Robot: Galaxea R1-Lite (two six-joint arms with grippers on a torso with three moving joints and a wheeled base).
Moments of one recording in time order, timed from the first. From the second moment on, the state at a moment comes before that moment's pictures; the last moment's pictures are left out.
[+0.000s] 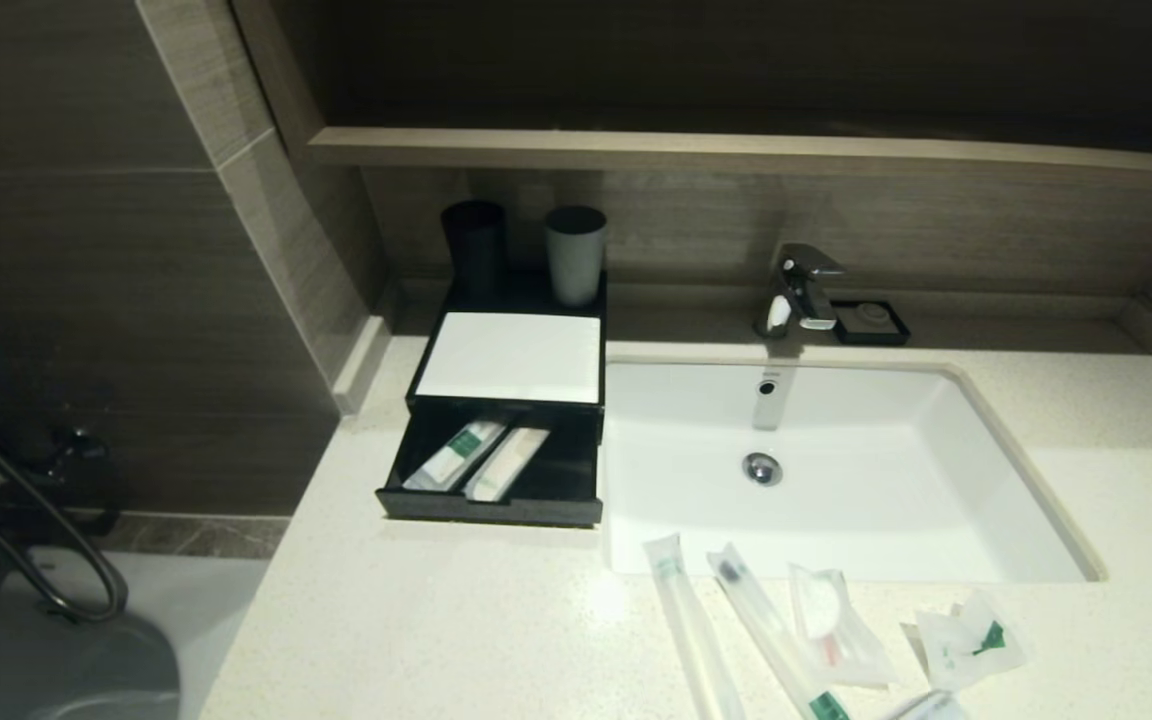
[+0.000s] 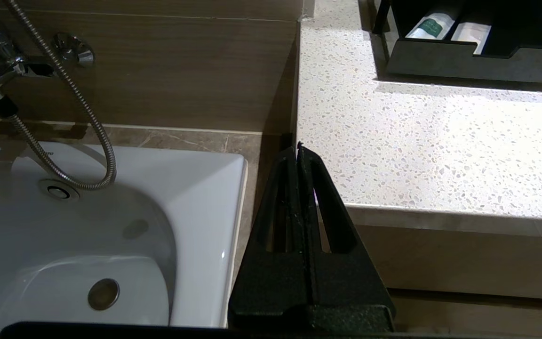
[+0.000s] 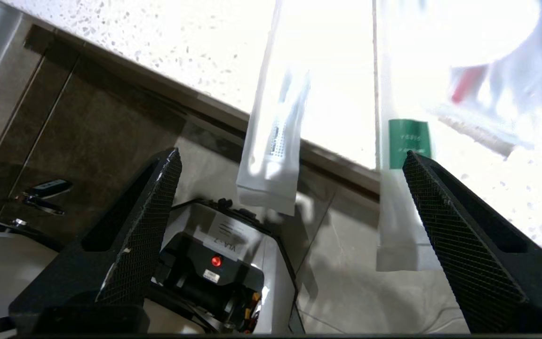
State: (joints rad) left arm -0.01 0.00 0.00 0.00 0.01 0.00; right arm 1.39 1.53 -0.31 -0.40 -0.79 0.63
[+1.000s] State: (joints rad) left arm -0.01 0.00 0.00 0.00 0.01 0.00; right arm 1.39 1.68 -0.32 -0.42 -0.81 0.61
